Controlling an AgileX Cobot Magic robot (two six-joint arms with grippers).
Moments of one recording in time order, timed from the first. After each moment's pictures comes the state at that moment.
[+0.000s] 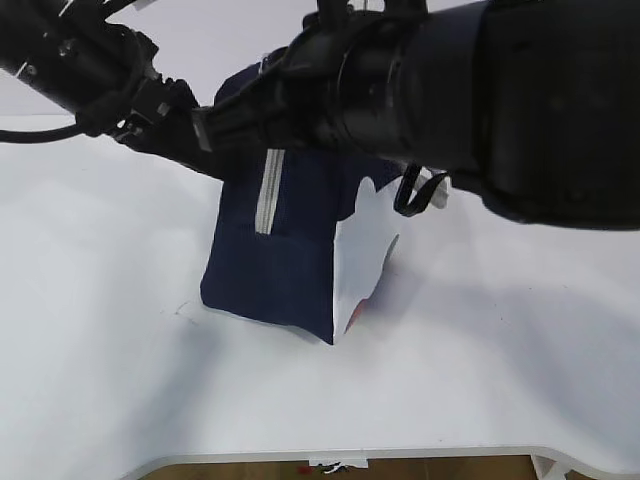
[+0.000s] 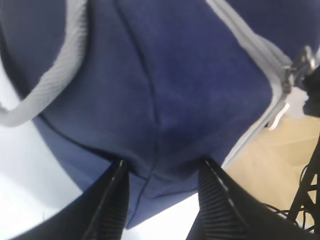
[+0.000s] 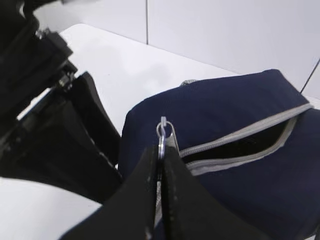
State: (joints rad) left arm -0.32 1.70 -1.39 -0.79 1.08 0.83; right arm 0.93 1.52 -1.14 1.83 -0.43 -1.73
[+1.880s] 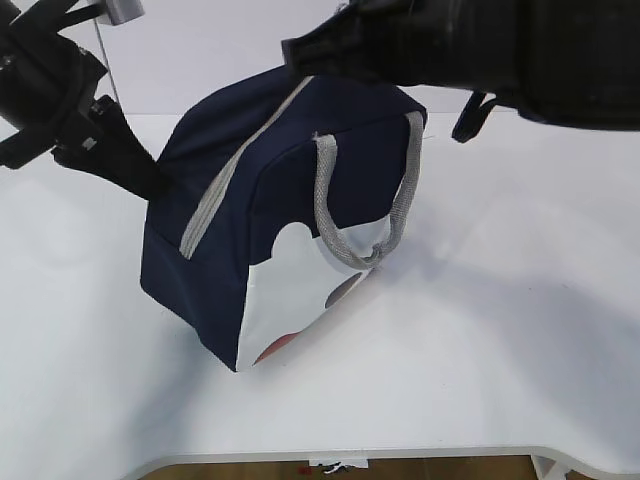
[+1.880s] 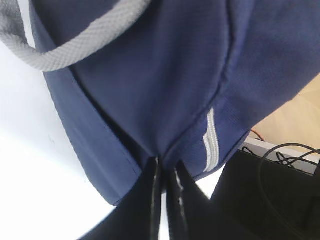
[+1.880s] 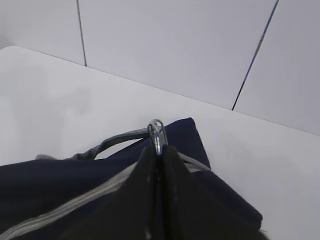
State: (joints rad) left arm -0.25 1.68 -1.40 -0.58 1.20 0.87; right arm 0.77 1.52 -1.19 1.77 -0.48 -1.74
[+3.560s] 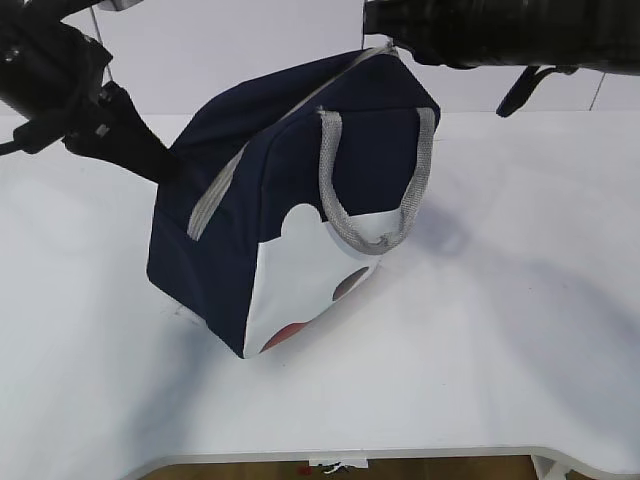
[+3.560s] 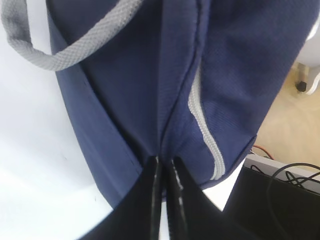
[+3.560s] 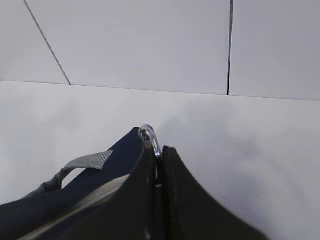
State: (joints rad) left arm -0.25 1.68 -1.40 -0.60 1.15 0.87; right arm 0.45 1.58 -1.21 1.85 -0.15 -1.66
